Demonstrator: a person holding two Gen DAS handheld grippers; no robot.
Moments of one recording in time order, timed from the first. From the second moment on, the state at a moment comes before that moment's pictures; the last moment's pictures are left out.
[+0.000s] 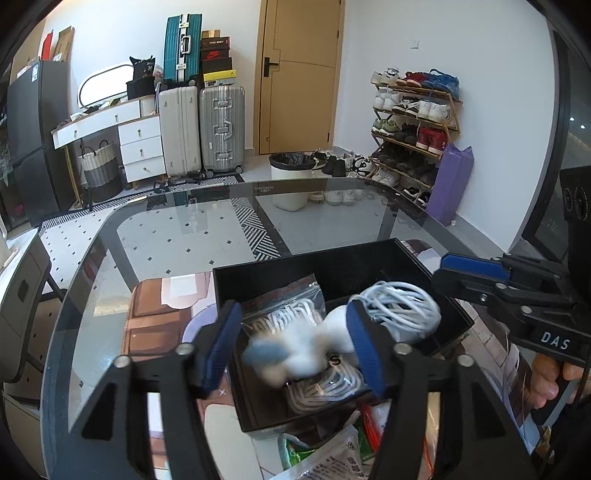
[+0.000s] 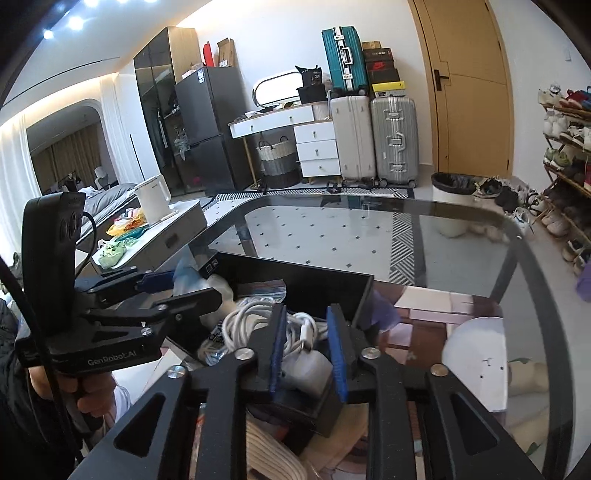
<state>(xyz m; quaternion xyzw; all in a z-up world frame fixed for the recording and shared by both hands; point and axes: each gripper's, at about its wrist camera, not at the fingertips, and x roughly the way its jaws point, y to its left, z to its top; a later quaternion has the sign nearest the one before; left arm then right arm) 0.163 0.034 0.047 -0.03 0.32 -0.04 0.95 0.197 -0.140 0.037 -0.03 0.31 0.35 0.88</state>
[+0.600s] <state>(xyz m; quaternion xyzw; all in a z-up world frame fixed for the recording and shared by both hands) 0.099 0.040 0.051 -0.03 0.31 -0.02 0.95 0.136 -0.195 0.022 0.01 0.33 0.36 0.87</state>
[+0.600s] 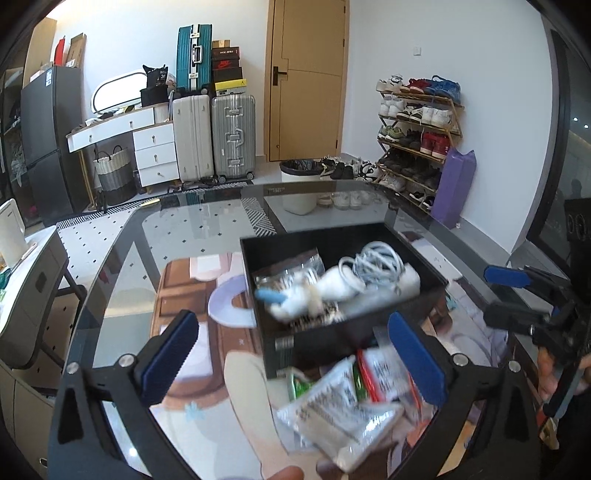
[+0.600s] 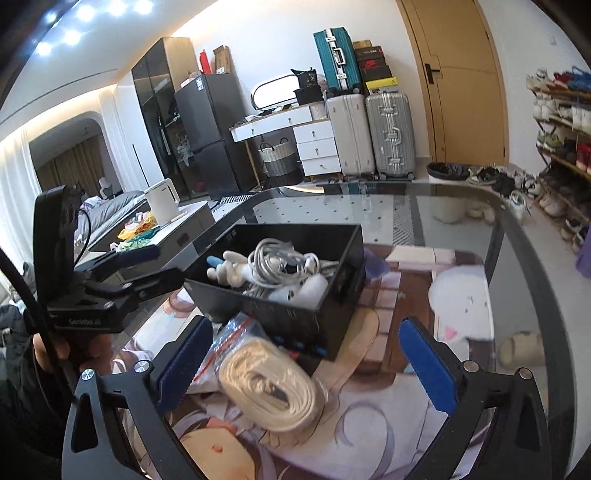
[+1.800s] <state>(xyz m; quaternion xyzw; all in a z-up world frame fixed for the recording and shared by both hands) 0.085 0.020 0.002 0.01 0.39 -0.06 0.92 0.122 -0.149 -0.021 -0.07 0.40 0.39 0.83</state>
